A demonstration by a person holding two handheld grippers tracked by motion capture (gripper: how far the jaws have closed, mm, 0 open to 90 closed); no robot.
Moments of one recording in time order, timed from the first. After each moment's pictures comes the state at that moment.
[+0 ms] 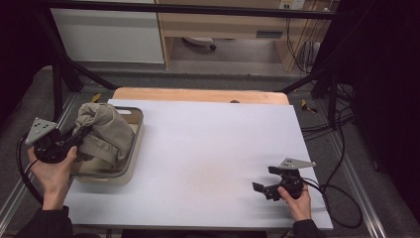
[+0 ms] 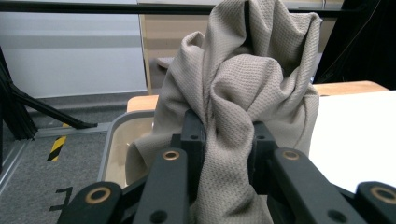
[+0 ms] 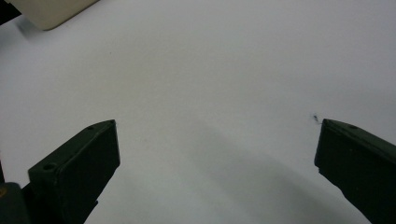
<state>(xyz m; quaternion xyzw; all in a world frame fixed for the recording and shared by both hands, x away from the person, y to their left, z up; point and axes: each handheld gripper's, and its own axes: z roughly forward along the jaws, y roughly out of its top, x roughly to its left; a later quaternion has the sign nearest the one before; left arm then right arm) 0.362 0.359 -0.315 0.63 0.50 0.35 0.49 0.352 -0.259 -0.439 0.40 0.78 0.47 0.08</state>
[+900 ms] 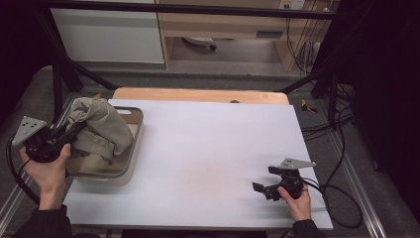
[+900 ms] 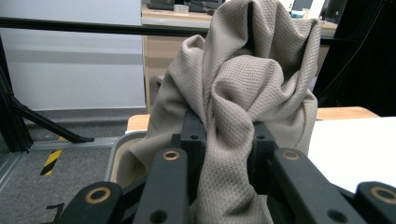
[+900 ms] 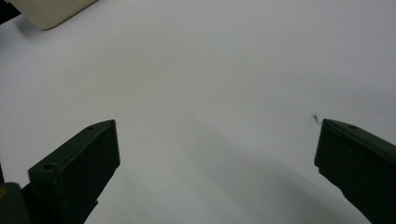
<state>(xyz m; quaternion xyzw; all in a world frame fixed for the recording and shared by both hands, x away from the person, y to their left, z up) 0.355 0.363 -0.302 0.60 0.50 0.36 0.52 0.352 -0.259 -0.439 0.40 0.79 0.47 0.08</state>
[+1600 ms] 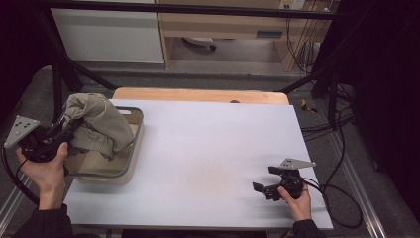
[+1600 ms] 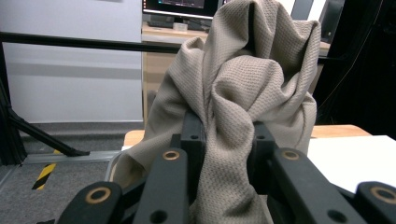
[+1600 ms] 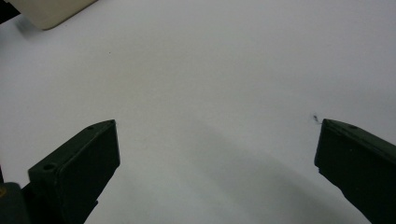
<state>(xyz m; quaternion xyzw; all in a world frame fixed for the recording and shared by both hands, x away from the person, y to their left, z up) 0.349 0.362 -0.292 0.58 0.49 0.37 0.54 0.352 -0.259 -0.439 0.40 0.79 0.46 0.08</state>
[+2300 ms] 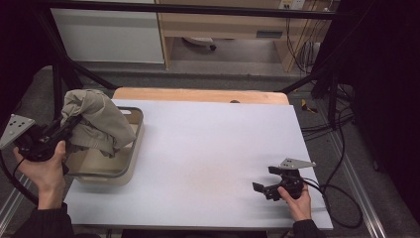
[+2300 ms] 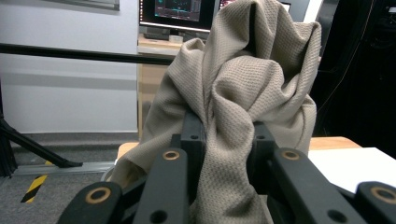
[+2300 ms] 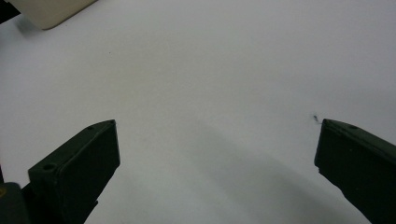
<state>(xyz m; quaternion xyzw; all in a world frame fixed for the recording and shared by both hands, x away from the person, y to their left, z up) 0.345 0.358 -0.282 0.57 0.48 0.37 0.56 0.352 -0.259 -0.439 0.40 0.79 0.46 0.08</state>
